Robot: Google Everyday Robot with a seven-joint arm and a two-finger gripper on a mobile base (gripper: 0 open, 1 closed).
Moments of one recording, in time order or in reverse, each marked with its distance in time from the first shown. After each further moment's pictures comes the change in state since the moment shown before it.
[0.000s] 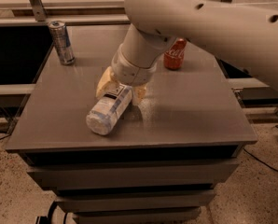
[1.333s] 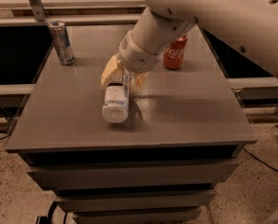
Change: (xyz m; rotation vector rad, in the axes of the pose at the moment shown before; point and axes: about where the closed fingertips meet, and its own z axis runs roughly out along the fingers) arm -0.030 0.006 -0.009 -0.154 0.039 -0.108
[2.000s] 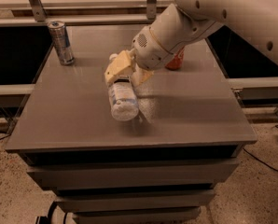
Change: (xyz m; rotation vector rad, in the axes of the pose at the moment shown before) arm 0.007 0.006 -0.023 -0.207 -0.009 -0.202
